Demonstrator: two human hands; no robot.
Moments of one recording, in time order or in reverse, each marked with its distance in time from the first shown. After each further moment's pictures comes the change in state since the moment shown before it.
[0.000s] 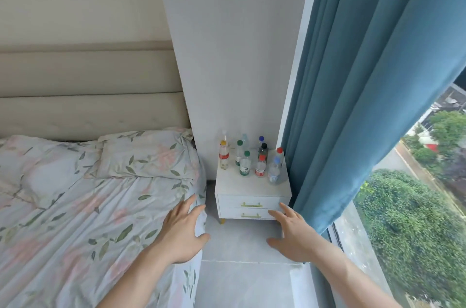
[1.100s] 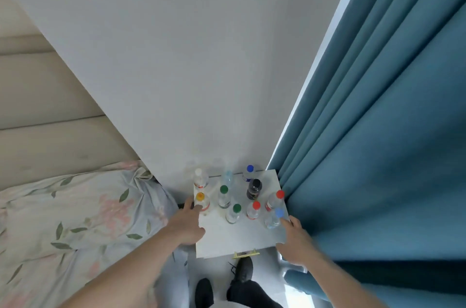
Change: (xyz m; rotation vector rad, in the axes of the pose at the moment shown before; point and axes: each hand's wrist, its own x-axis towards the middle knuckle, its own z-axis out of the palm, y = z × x) left_hand 0.513 -0.017 -0.055 0.144 -0.428 0.036; right_hand 0.390 0.078 -0.095 0.208 -0.094 0.456
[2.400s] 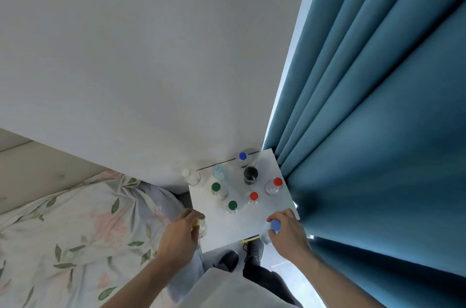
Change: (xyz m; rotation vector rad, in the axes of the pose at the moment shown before) left_hand 0.025 0.016 0.006 -0.111 0.329 0.152; right_hand 0.059 0.001 0.015 0.266 0.156 -0.019
